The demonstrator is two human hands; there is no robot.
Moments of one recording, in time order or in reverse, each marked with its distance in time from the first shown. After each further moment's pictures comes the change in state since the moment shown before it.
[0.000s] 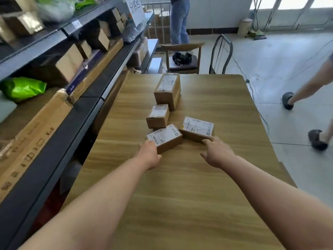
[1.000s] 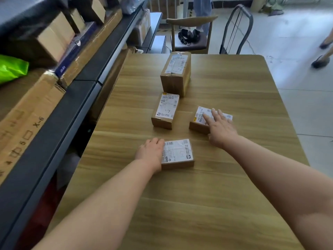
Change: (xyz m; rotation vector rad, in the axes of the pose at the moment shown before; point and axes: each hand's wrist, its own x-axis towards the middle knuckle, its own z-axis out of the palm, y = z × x) left_hand 0.048 -0.035 0.037 0.313 -0.072 0.179; right_hand 0.106 -0.015 0.024 -0.104 0.010 -0.012
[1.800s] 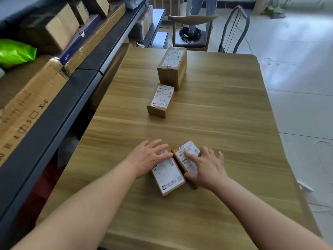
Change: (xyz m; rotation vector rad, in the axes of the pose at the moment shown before) left_hand -0.068 0.010 0.028 0.288 0.050 0.446; right_hand -0.157 -0.016 0.054 0.052 -0.024 -0.148
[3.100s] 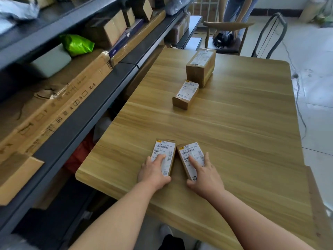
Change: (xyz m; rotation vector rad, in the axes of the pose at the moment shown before) left_hand -0.084 0.105 0.037 -0.817 0.040 -0.941; right_hand -0.064 -0.032 0.050 0.267 -0.060 -0.059
